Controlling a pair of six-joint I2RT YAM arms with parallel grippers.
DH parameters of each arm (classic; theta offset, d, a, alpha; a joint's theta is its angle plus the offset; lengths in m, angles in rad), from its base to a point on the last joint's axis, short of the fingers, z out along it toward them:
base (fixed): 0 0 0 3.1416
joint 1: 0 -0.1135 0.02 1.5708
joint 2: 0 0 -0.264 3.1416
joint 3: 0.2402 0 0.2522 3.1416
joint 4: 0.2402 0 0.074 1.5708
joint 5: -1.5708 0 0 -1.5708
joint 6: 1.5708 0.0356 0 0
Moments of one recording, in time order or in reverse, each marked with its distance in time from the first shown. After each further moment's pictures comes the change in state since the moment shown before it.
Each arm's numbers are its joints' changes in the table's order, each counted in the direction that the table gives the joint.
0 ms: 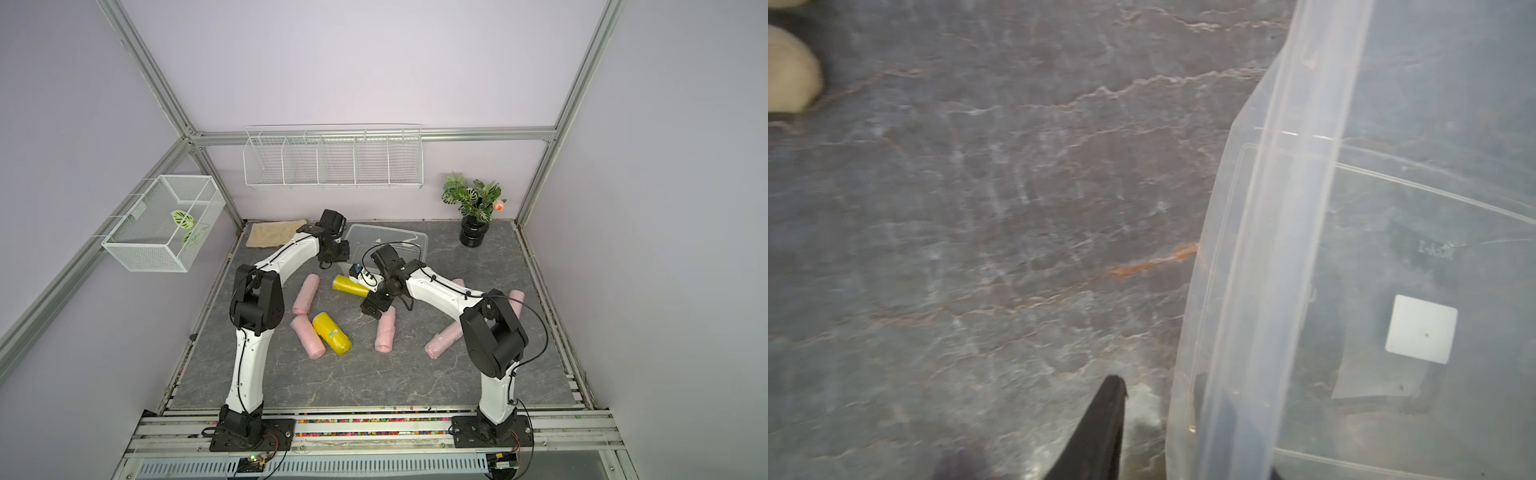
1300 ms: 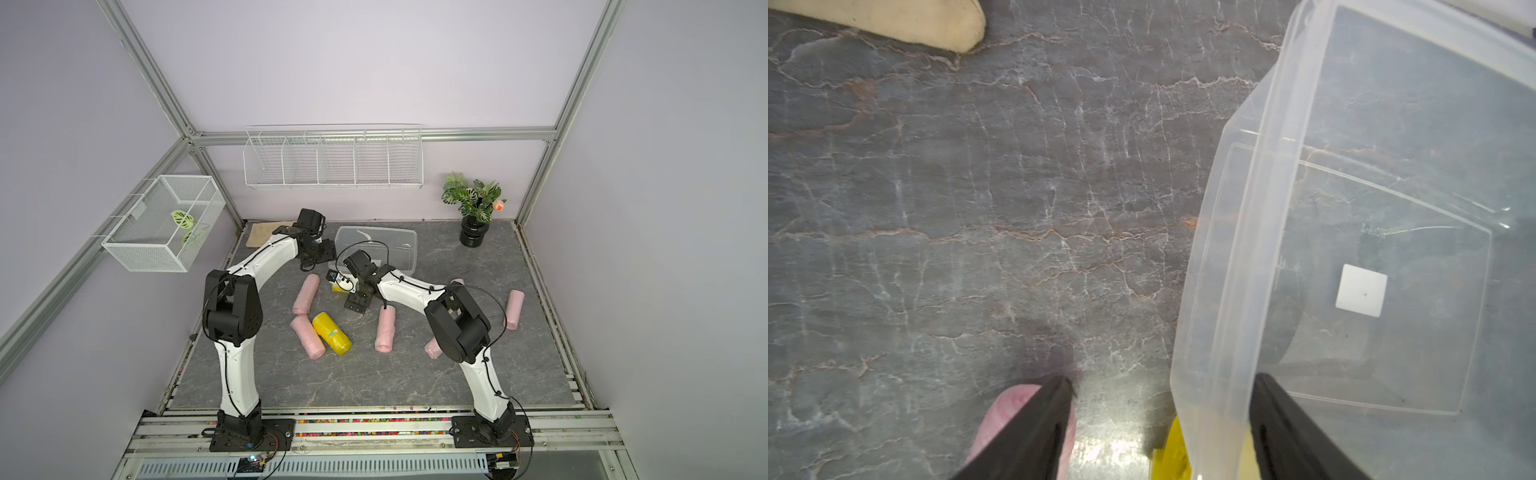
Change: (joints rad) left arm -0.077 -0.200 -0.216 -0.035 -0.060 -0.067; right arm -0.105 0.258 0.188 -0.157 -0.277 -0.146
